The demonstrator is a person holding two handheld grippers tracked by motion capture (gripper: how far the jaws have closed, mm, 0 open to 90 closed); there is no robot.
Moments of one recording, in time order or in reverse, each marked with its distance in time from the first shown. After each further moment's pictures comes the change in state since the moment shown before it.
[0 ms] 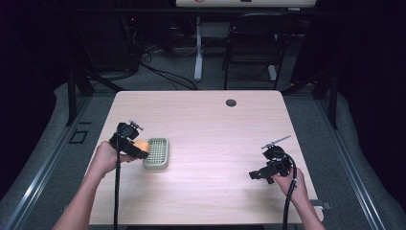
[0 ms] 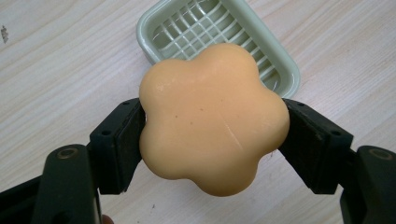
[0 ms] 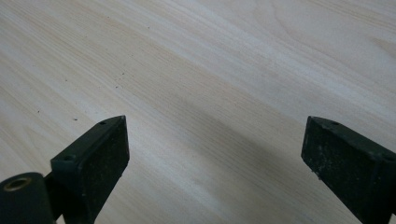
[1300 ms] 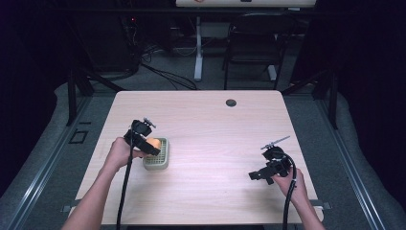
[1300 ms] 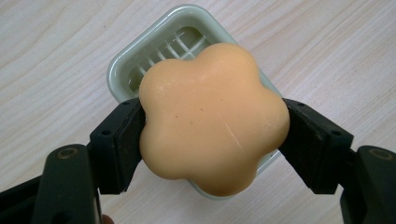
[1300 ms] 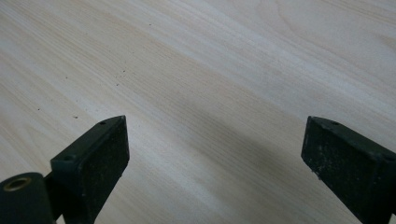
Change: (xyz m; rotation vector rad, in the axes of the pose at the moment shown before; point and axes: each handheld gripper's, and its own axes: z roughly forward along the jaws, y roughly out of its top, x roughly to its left) left arm -0.006 0.028 0.032 0.012 -0.030 0.025; right arm 0.001 0.000 0.002 0.007 0.007 0.004
